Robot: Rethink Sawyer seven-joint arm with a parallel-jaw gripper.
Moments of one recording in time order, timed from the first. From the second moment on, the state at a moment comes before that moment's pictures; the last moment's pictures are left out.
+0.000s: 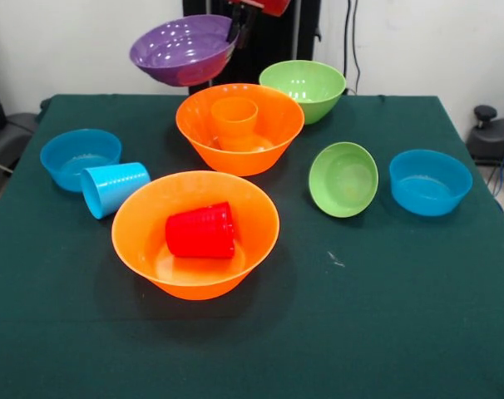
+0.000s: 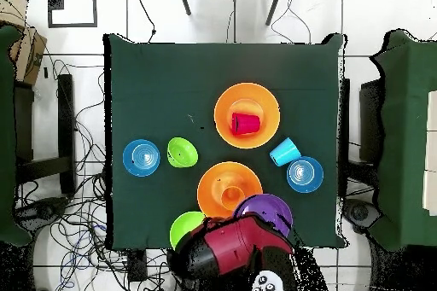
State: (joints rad) arm -0.23 -0.94 0.00 2.15 -0.71 0.44 2.26
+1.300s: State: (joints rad) arm -0.04 -0.78 -0.19 2.07 -0.68 0.35 2.26
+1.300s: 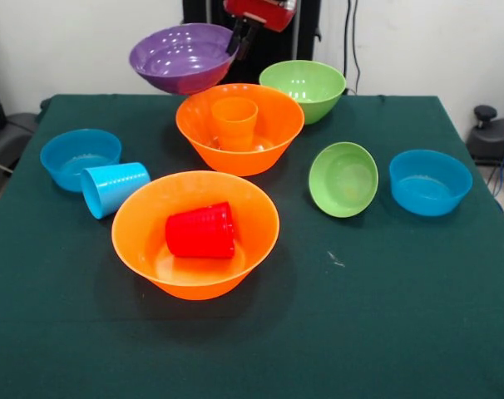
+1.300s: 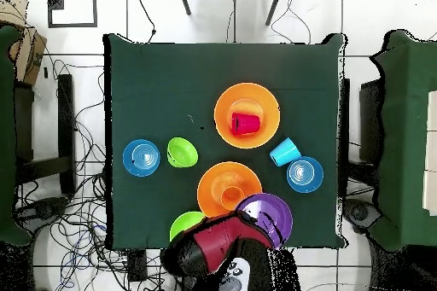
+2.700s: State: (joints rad) arm 0.03 -0.69 -0.29 2.03 -0.50 0.27 2.26
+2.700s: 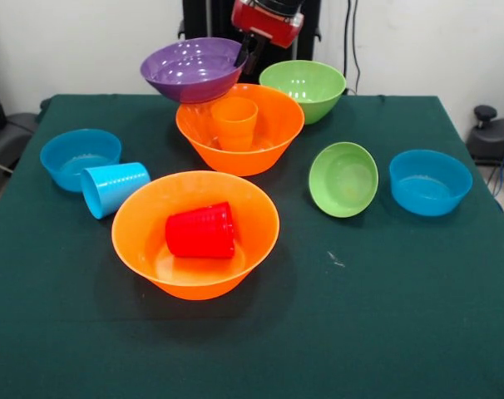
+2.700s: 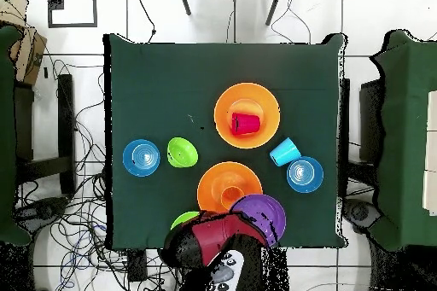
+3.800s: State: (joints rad) arm 0.14 -0.65 -0.33 2.02 -0.35 0.27 2.26
